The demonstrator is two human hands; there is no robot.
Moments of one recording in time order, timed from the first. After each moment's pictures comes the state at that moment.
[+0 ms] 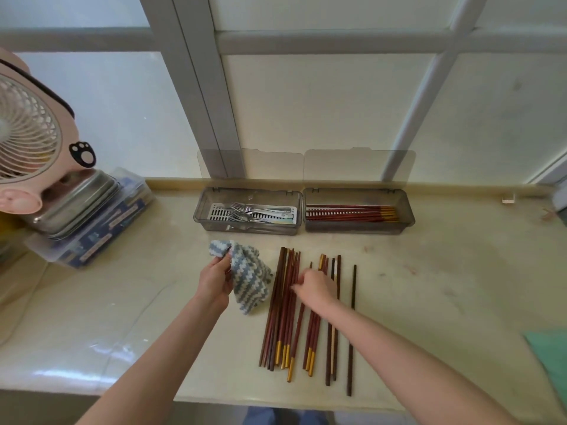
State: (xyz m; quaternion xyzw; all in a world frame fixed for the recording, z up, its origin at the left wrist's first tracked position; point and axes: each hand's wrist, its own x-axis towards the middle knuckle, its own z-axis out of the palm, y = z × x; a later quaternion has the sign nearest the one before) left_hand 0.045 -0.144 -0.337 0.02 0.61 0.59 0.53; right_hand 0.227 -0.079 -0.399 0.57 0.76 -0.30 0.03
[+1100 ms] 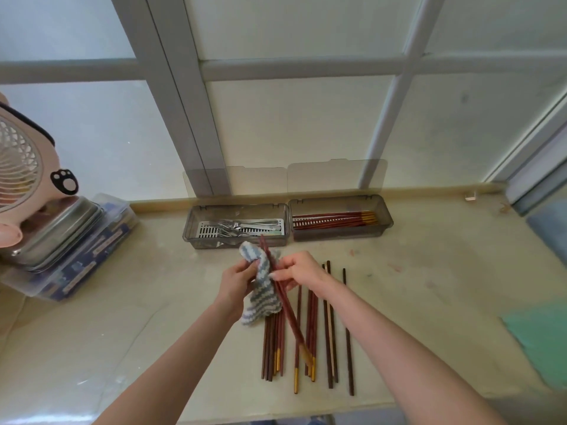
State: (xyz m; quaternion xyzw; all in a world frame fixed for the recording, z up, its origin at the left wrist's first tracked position) left_hand 0.077 -0.133 -0.314 0.20 0.61 0.51 0.57; right_hand 0.213 -0.064 -0.321 0.49 0.59 -0.63 -0.13
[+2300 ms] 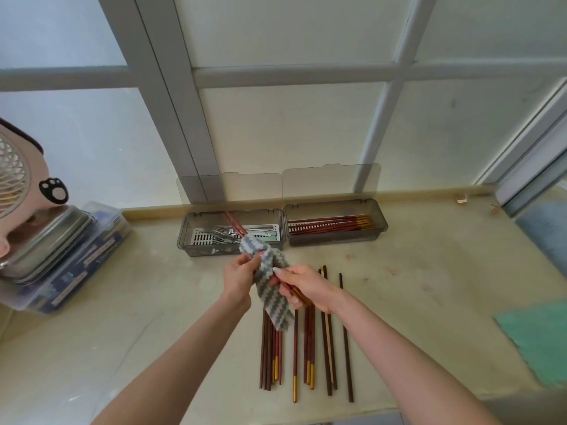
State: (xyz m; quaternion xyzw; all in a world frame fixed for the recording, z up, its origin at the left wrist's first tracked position) left_hand 0.090 -0.108 -0.296 0.15 0.64 0.54 0.53; right_hand 0.232 -0.078 -0.311 0.41 0.51 -0.75 -0.12
